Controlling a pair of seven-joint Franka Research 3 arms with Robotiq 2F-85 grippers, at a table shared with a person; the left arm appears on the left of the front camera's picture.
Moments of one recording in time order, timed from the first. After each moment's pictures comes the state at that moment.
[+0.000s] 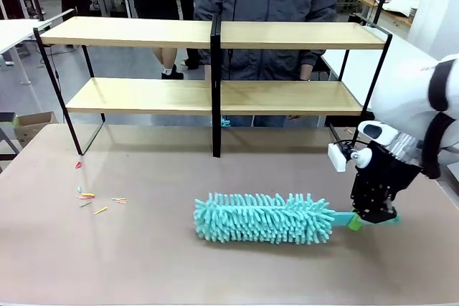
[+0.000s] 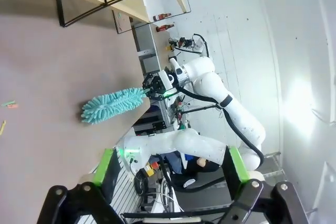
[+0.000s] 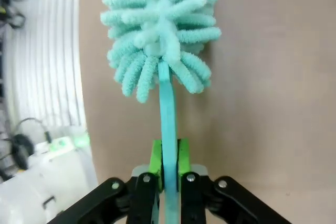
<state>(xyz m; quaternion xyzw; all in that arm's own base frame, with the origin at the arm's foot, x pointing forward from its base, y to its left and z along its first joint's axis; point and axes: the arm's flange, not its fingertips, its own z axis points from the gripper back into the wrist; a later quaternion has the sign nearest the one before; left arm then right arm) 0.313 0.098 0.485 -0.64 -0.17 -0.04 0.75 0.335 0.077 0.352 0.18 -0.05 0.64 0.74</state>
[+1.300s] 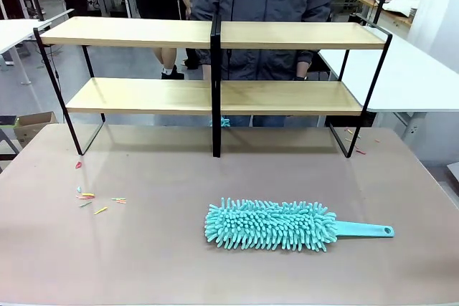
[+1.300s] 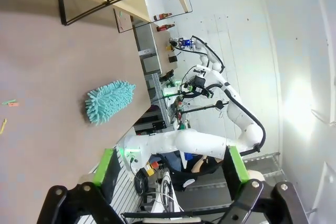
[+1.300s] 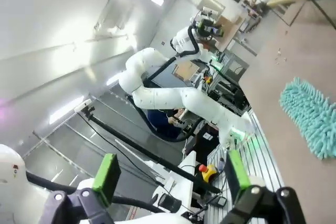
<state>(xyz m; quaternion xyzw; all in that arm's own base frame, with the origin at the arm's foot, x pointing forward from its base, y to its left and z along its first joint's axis) 0.313 0.097 0.479 -0.64 -0.17 -0.04 0.75 0.248 -0.126 0.423 0.73 -0.18 0.20 0.62</state>
